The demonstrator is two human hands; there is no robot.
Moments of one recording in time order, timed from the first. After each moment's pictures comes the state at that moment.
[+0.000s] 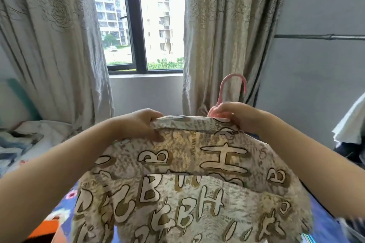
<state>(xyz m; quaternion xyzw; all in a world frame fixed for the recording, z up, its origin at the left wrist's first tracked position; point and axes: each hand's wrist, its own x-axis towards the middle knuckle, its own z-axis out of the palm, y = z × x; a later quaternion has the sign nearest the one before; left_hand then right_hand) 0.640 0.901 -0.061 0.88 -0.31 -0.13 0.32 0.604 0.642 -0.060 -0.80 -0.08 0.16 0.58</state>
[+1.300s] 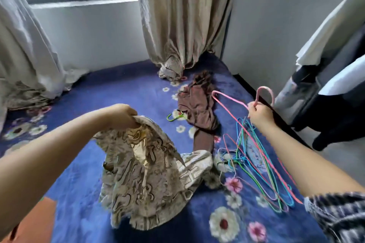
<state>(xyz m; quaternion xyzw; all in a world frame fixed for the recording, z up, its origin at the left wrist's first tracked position) 0.653 0.812 -0.194 0.95 -0.21 -0.21 -0.05 0.567 0.464 -0.301 -0.87 0.33 -0.14 0.35</state>
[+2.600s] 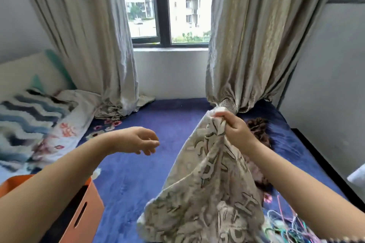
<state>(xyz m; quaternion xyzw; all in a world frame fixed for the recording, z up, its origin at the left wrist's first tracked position) 0.621 0.958 -0.145 0.90 -0.14 -0.26 0.31 0.626 0.678 -0.185 -0.80 -0.14 -0.13 0.58</state>
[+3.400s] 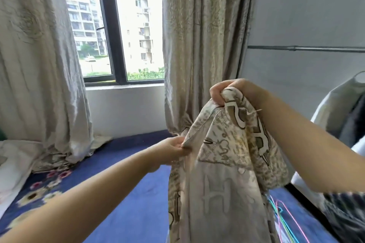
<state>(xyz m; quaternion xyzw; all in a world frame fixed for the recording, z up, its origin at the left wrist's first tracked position) 0.639 0.809 -0.117 0.79 -0.28 -0.24 0.48 0.599 0.598 0.003 -0.73 -0.27 0.19 0.60</state>
